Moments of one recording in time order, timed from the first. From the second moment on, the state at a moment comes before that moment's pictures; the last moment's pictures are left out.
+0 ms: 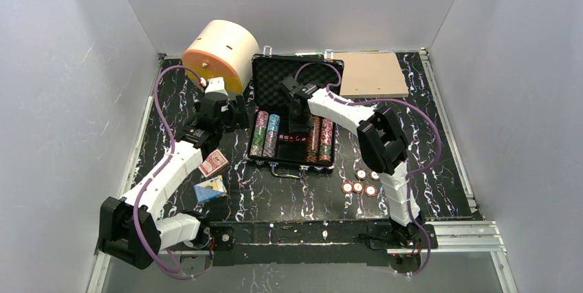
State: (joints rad) left arm -0.37 1.16 0.86 -0.32 -0.28 -0.36; right arm 0.77 2.16 1.80 -0.93 0.09 0.72
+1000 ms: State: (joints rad) left arm -0.37 1.14 0.86 -0.32 -0.29 -0.36; right arm 0.77 2.17 1.81 -0.92 0.11 0.70
